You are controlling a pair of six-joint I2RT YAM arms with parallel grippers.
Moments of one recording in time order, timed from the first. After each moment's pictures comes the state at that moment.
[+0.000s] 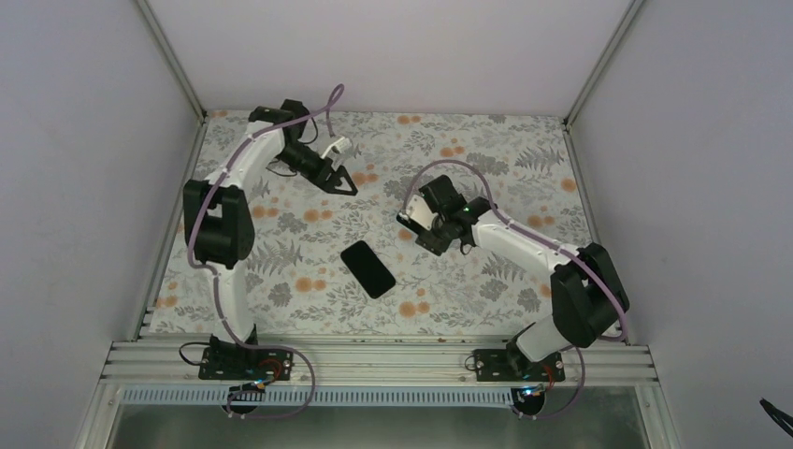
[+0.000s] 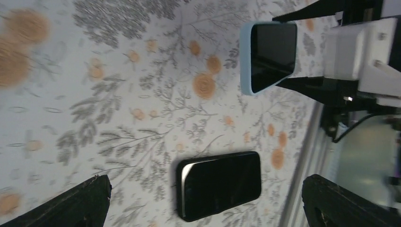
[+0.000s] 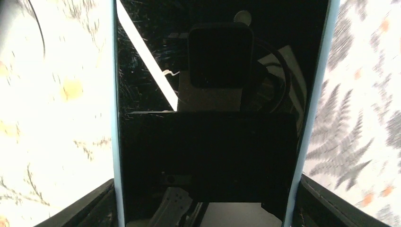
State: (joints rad) left arm -0.21 2.00 1.83 -1.25 0.80 0.51; right arm 0.63 1.52 0.99 -0.60 0.15 -0.49
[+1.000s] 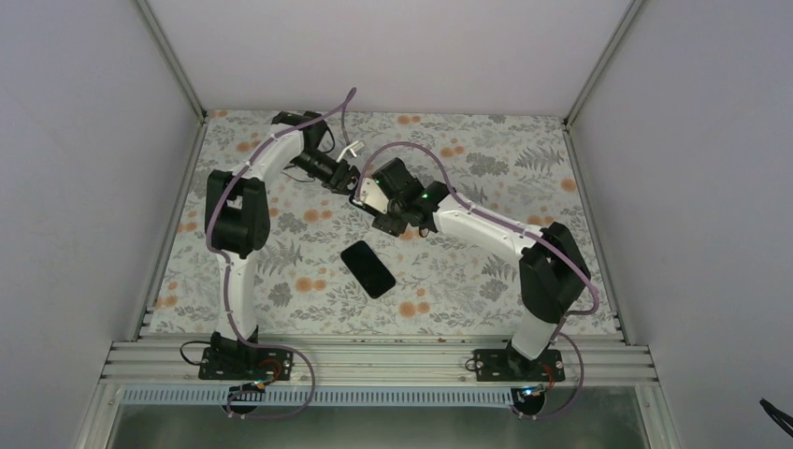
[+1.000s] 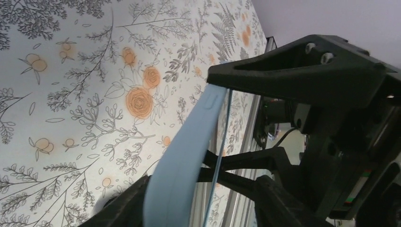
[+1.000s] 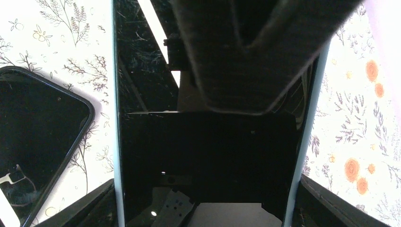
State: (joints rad) left arm -0.27 2.19 1.91 -1.35 1.06 0.45; right arm 0.81 1.73 1.35 -0.56 0.19 -0.50
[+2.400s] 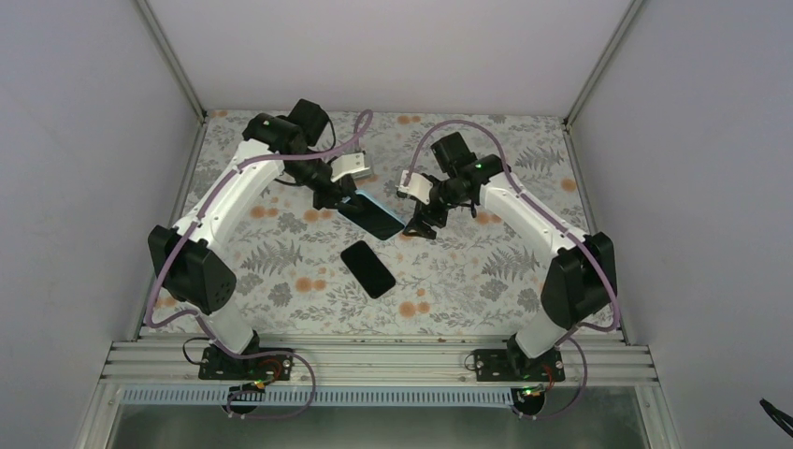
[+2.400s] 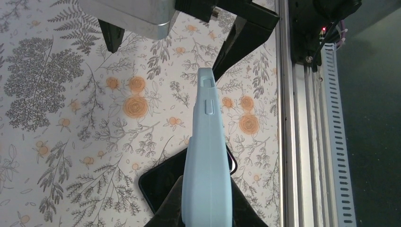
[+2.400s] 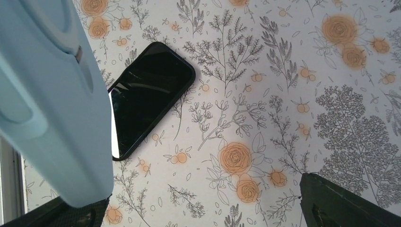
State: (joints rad) left arm -0.43 1.70 1.76 -1.37 0.73 0.83; right arm 0.51 1.62 1.39 -0.90 -0.45 -0.76
